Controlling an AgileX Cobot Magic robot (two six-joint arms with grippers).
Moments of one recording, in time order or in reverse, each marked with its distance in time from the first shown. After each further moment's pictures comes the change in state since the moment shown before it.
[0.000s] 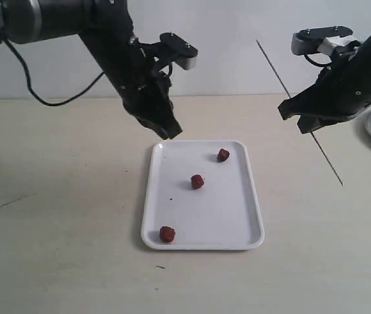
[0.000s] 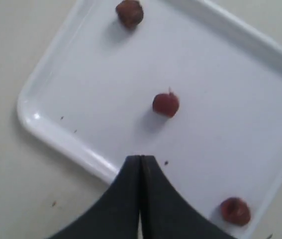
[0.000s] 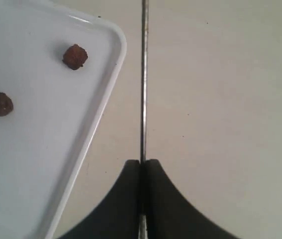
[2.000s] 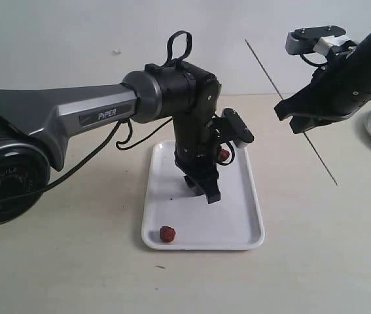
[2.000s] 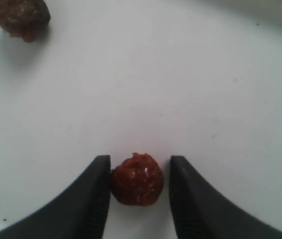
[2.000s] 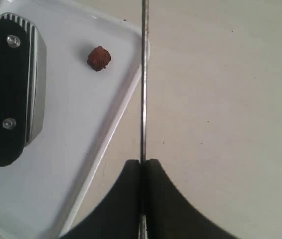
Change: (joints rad) left arm -0.190 0.346 -0.246 0.287 0.039 -0.094; right arm 0.000 0.000 0.000 0.092 0.010 -0.117
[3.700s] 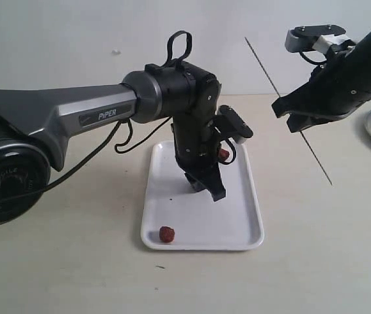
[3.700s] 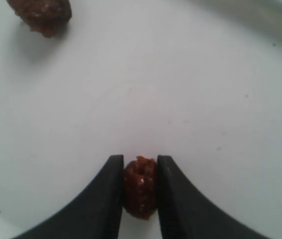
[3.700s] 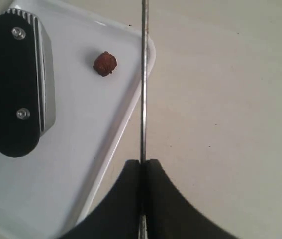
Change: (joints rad) left arm 0.000 0.000 0.000 0.000 -0.004 -0.106; right arm 0.000 0.000 0.000 0.034 -0.002 0.000
